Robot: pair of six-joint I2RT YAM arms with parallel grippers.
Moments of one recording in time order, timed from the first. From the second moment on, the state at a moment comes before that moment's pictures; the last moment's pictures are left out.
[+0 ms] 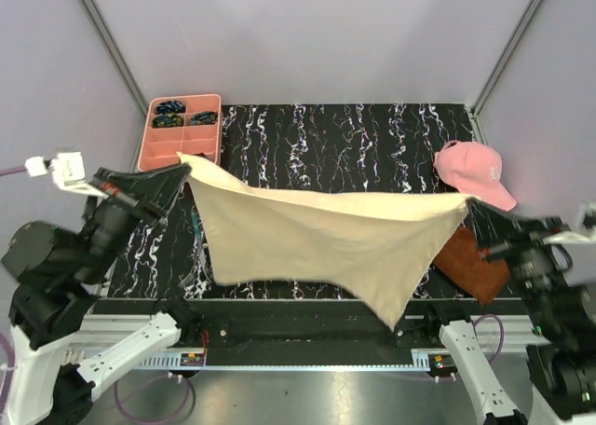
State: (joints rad) left arm -0.68 0.57 1.38 -0.54 -0.12 -0.54; right arm 0.11 0.40 1.40 -0.79 -0.14 0.51
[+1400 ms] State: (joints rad) left arm -0.23 1.93 1.69 -0.39 -0.13 -0.59; right arm 0.01 2.00 1.67 -0.30 -0.12 0.47
